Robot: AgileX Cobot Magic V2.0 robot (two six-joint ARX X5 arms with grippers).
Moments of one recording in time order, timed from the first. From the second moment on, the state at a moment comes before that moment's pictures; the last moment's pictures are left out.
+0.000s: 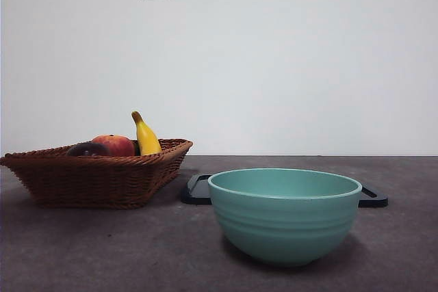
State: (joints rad) left arm -0.30 0.86 0.97 -0.93 0.66 0.11; right arm 0.61 0.66 1.01 -1.11 -0.30 0.21
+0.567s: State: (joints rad) left arm -0.30 0.86 0.97 -0.93 0.66 0.11; right arm 0.61 0.66 1.01 -1.11 -0.29 0.21
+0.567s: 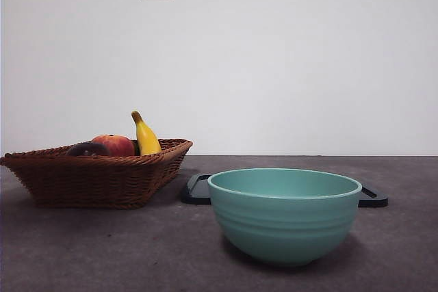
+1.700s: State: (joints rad) left arm 0.03 0.19 0.23 0.07 0.07 0.09; right arm 0.61 0.66 1.01 -1.11 -0.29 0.21
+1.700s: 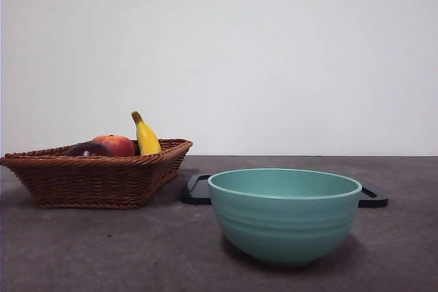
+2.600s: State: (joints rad) left arm 0.05 0.01 0.03 -0.18 0.07 0.04; right arm 0.61 0.66 1.01 -1.11 -0.29 0.21
